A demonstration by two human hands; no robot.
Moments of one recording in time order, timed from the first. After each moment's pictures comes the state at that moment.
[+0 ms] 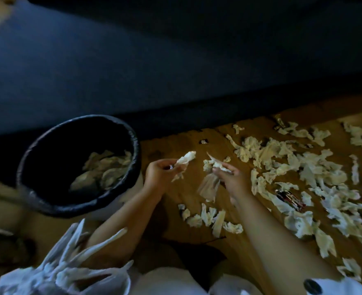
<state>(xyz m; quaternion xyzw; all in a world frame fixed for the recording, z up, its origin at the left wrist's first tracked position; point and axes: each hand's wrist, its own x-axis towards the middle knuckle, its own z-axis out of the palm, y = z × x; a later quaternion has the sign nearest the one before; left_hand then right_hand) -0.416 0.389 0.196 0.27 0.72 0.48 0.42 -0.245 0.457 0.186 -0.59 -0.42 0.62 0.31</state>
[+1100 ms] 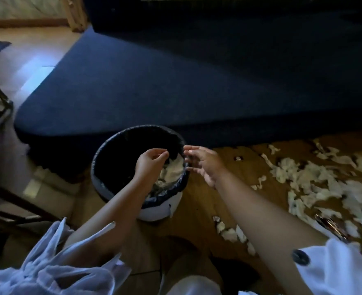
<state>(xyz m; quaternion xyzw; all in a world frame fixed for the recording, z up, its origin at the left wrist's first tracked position) -0.546 0.322 0.249 0.26 0.77 0.51 0.28 -0.421 0.410 0.255 -0.42 -0.48 0.74 0.23</state>
